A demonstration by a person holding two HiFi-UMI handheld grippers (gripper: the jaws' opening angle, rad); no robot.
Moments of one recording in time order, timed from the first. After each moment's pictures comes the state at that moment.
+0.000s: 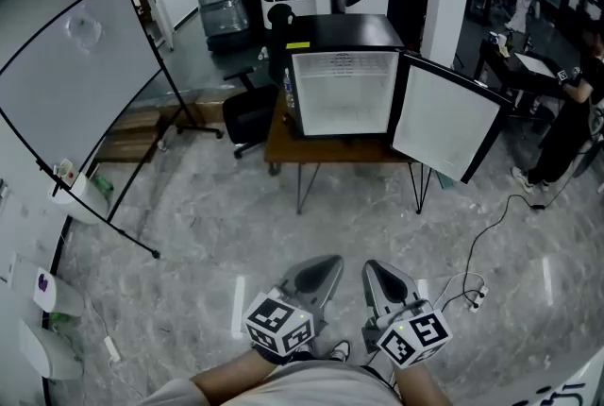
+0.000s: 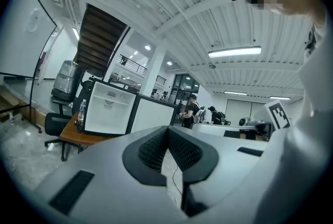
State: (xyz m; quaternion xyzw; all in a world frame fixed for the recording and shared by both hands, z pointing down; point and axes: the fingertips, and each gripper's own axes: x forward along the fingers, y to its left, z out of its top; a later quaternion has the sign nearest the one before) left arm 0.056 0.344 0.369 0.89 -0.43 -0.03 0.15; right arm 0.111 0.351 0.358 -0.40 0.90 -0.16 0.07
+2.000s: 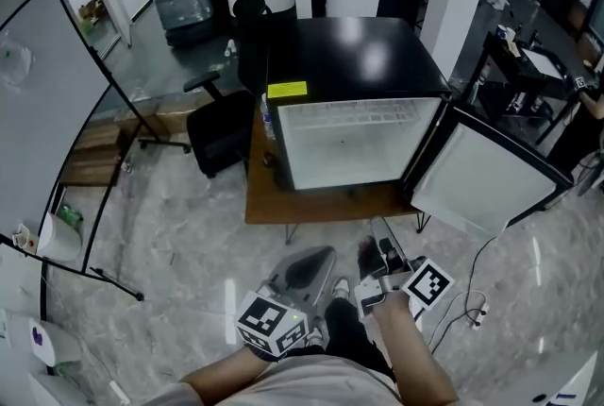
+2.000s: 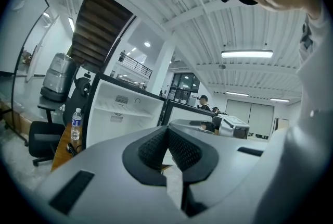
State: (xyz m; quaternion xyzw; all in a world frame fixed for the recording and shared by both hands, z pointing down) left arm -0.050 -0.028 0.389 0.90 -0.40 -0.03 0.15; right arm 0.042 -0.097 0.408 -0.38 0.75 -0.44 0.32
